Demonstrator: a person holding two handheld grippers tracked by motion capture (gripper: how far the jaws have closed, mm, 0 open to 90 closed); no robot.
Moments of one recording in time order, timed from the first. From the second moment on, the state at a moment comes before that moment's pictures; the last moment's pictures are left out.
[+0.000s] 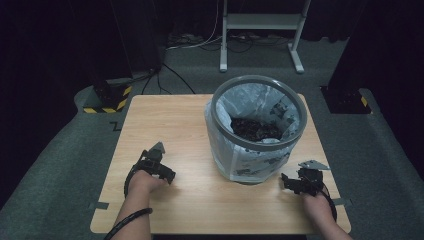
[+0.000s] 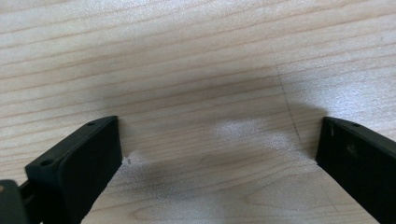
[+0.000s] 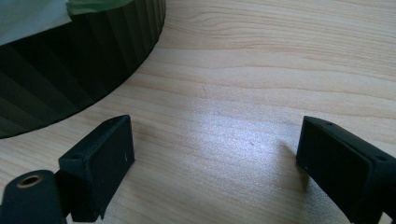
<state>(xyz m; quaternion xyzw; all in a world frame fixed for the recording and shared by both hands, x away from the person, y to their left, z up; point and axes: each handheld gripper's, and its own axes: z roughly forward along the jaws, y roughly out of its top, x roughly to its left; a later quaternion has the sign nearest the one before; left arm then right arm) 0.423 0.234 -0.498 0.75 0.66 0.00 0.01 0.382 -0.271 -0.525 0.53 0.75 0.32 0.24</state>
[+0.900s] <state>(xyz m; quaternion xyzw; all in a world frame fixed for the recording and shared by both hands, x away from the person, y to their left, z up) 0.436 0.223 -0.447 0.76 0.65 -0.01 0.01 0.383 -0.271 -0.525 0.53 0.75 0.32 0.24</state>
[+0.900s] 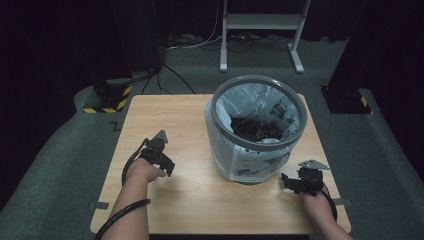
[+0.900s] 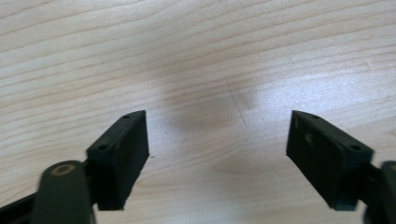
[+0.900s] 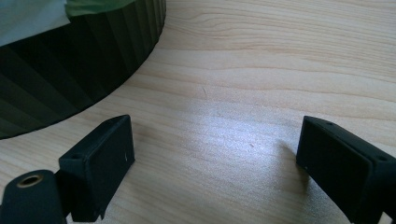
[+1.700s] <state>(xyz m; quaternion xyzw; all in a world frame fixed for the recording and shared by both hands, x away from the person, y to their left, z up) 0.434 0.217 -0.337 0.75 0.66 0.00 0.04 0.385 -0.271 -0.525 0.53 0.75 0.32 0.24</state>
